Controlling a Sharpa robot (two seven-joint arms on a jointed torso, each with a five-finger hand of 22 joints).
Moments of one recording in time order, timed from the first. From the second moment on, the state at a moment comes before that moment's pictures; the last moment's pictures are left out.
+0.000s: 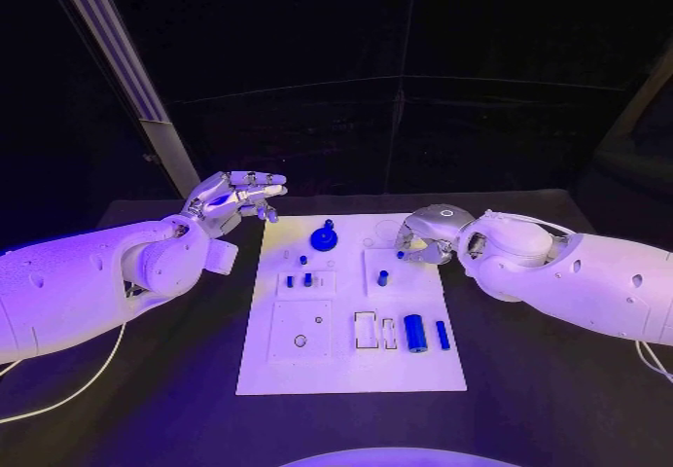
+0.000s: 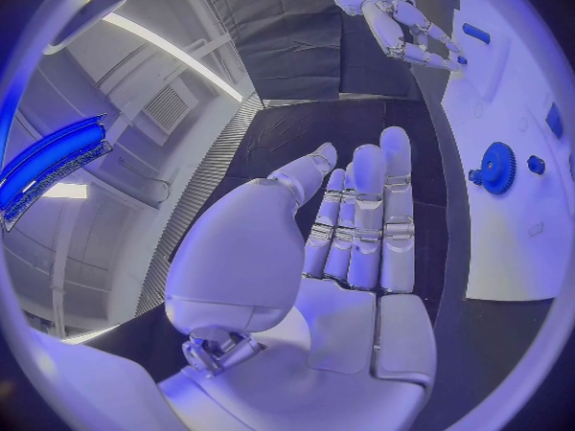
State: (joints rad) left arm 1.30 -0.86 -0.18 1.39 0.09 -0.05 0.47; left_hand 1.32 -0.08 0.40 -0.11 0.07 0.98 0.18 0.19 0.07 0.95 0.11 0.48 0.06 1.17 0.02 0.98 0.43 0.18 1.15 0.12 0.63 0.59; right arm 1.22 -0.78 -0.10 1.43 -1.73 -0.20 -0.11; right_hand 1.53 -0.01 0.11 0.05 0.19 1.01 0.16 0.07 0.07 1.03 0.10 0.18 0.13 1.47 0.00 1.25 1.09 0.09 1.32 0.12 1.34 1.20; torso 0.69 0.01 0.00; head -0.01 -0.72
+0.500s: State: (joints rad) left arm 1.30 -0.86 -0.18 1.39 0.11 -0.05 0.48; left_hand 1.32 -0.09 0.39 -0.11 0.07 0.97 0.20 0.19 0.07 0.94 0.12 0.47 0.06 1.17 0.02 0.98 0.43 0.18 1.15 0.12 0.62 0.58; right arm 1.21 -0.76 -0.09 1.42 -1.73 -0.18 -0.11; right_hand 1.52 -0.03 0.23 0.05 0.21 1.04 0.16 0.07 0.07 1.07 0.10 0.18 0.07 1.47 0.01 1.26 1.10 0.09 1.33 0.12 1.35 1.22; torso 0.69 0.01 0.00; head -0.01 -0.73
